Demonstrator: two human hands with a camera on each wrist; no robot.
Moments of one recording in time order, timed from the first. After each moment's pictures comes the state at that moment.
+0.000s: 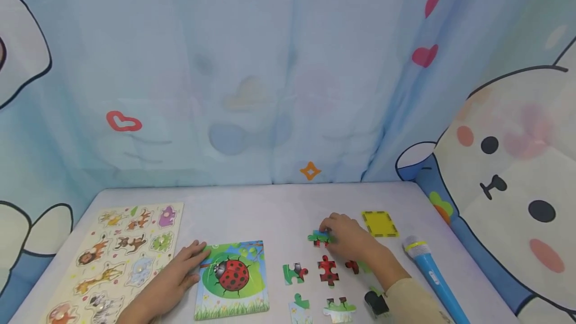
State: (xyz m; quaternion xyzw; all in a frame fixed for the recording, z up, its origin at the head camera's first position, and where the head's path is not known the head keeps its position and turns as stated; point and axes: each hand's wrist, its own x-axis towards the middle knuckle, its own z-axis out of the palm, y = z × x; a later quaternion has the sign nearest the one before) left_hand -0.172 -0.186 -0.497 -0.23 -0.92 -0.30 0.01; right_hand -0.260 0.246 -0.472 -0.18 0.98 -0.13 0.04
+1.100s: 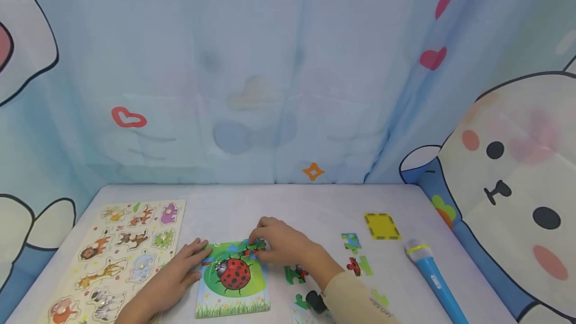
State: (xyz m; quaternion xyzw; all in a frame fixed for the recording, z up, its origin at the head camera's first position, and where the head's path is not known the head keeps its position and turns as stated) left_hand -0.172 -0.186 -0.493 -0.22 -0.92 -0.31 0.00; right_hand -0.254 0.110 -0.452 -0.40 0.89 -0.21 0.08
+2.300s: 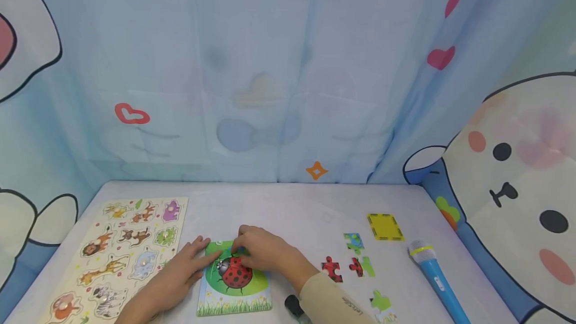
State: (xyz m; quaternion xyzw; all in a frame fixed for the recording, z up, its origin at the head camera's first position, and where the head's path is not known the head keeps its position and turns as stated) left_hand -0.175 -0.185 -0.498 -0.25 -0.93 -0.25 0.02; right_hand -0.253 0.059 -0.464 -0.43 0.88 -0.16 0.10
